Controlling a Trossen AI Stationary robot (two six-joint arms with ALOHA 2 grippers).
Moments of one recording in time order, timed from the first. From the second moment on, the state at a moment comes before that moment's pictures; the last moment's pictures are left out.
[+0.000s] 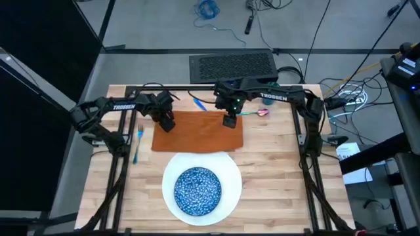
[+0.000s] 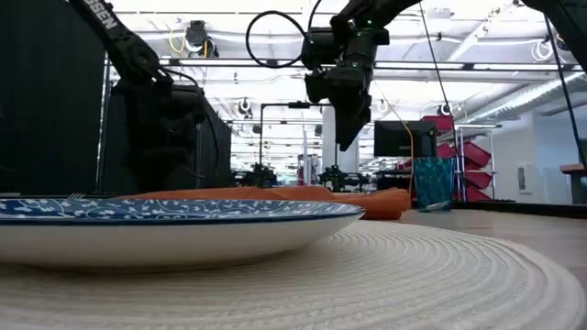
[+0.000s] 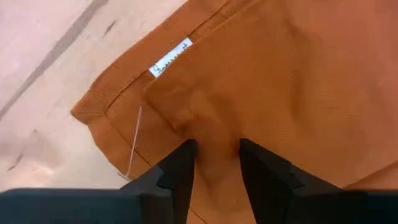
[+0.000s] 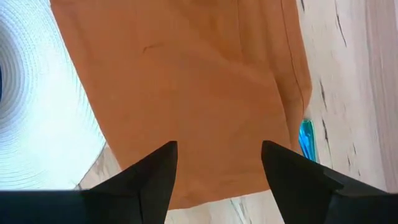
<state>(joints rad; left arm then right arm) 0.71 1.49 0.71 -0.59 0.04 -0.07 -0.39 1.94 1.70 -1.12 -0.16 -0.09</state>
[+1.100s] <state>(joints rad) 0.66 1.41 0.78 -0.63 -0.07 0.01 -0.43 1.94 1.70 -1.12 -0.15 -0.09</state>
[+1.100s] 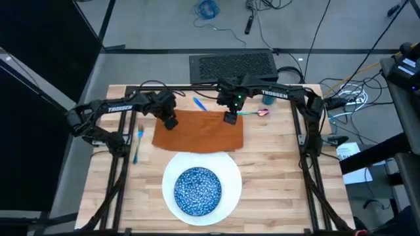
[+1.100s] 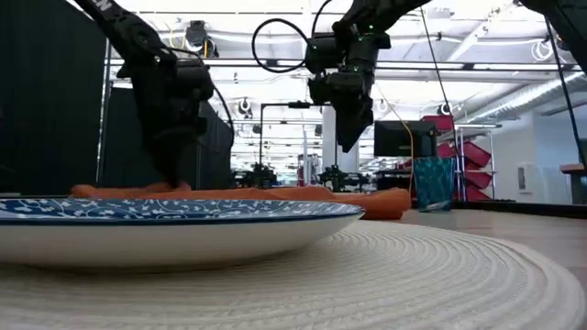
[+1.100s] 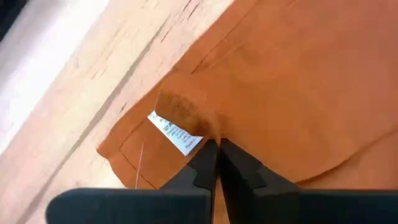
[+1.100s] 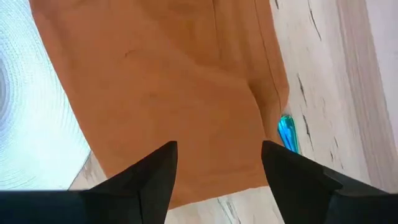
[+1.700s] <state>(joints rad) 0.67 1.42 0.77 -0.70 -0.26 -0.06 -0.43 1.94 1.70 -1.12 -0.16 -0.09</state>
